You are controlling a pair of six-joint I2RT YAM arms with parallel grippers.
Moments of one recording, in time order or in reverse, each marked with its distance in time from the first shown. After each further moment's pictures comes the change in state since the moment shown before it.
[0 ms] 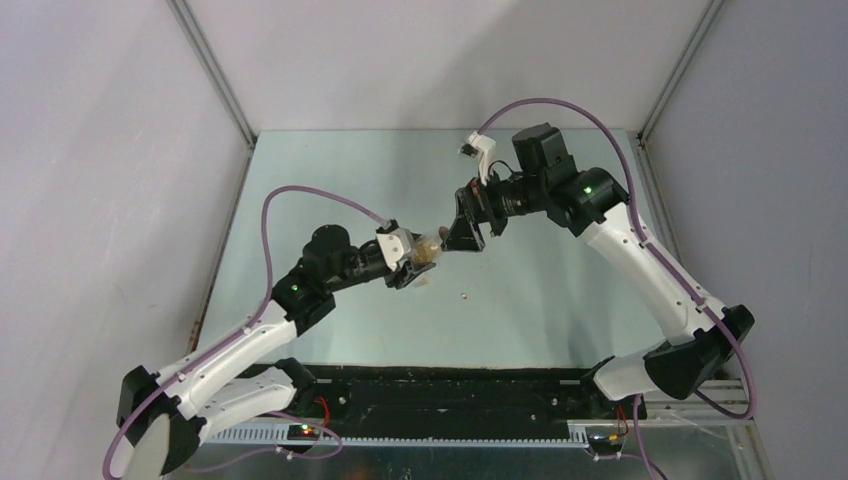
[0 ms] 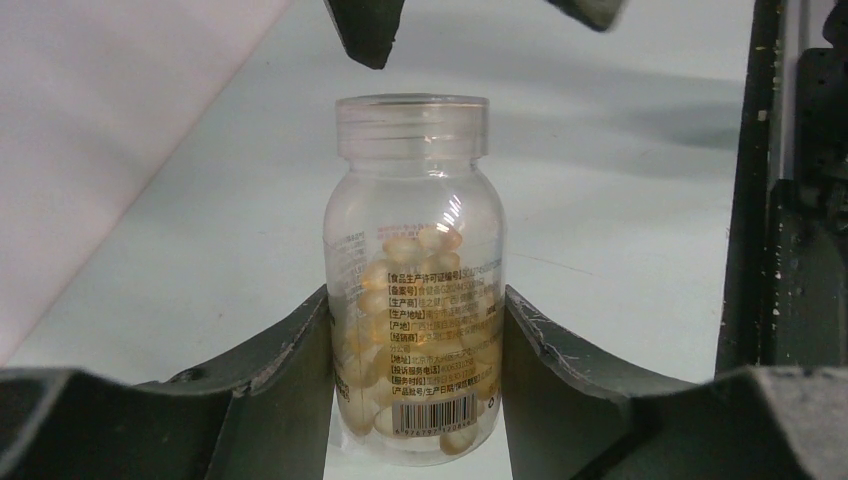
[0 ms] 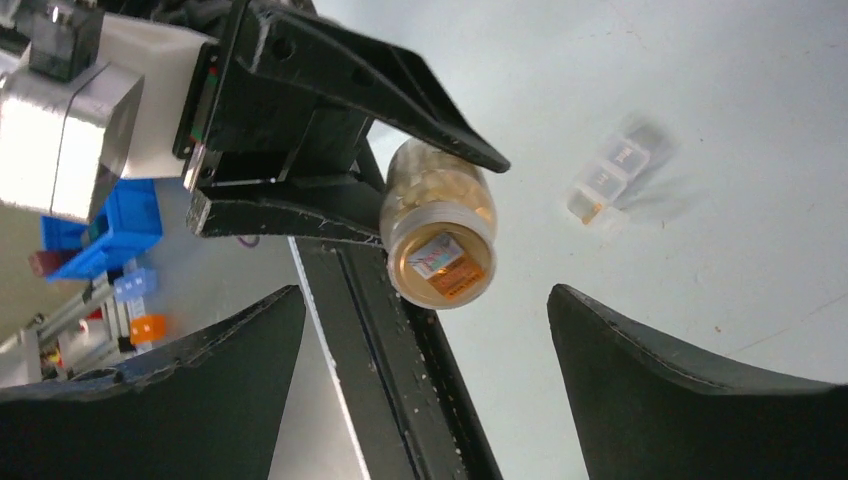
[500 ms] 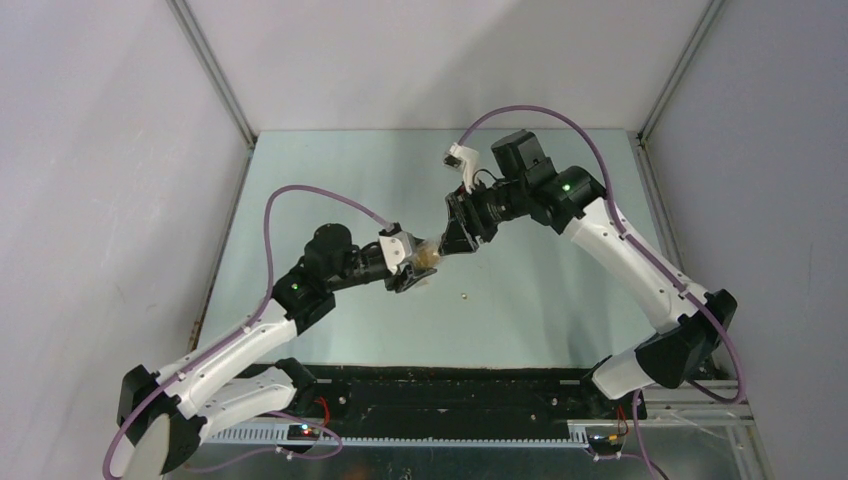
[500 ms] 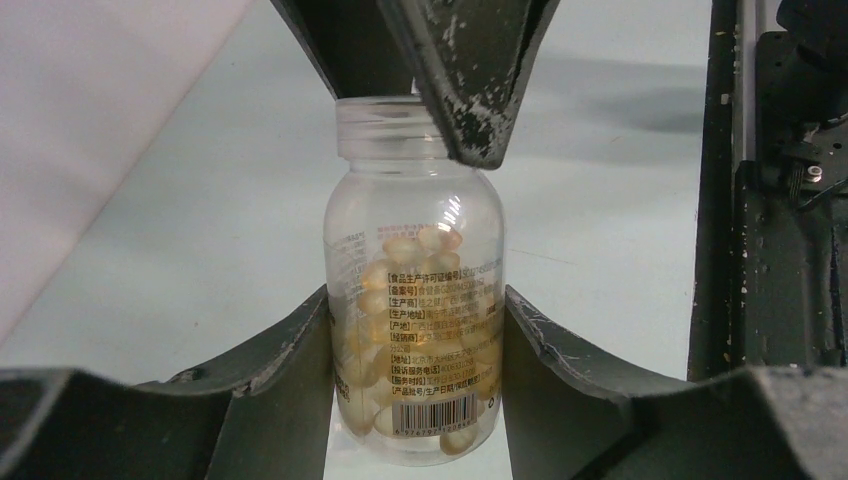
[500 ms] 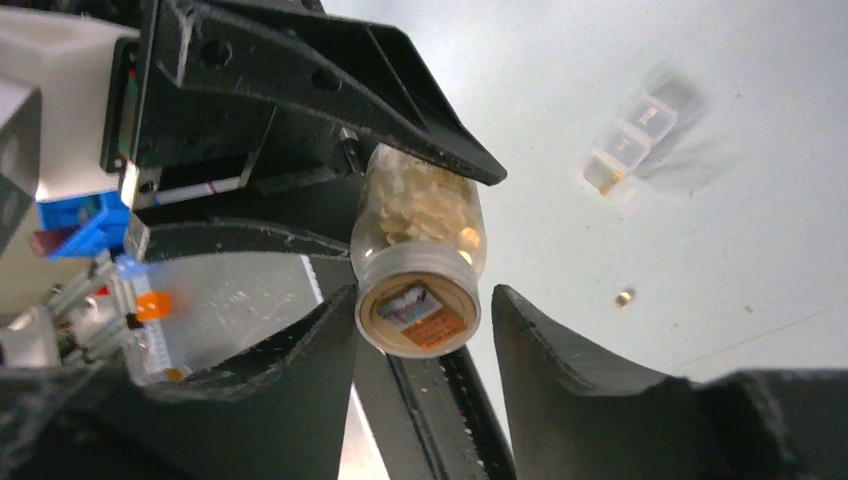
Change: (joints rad) left arm 0.000 0.006 0.016 -0.049 0.066 0.018; right arm 0.061 0.059 0.018 -0.072 0.036 -0.049
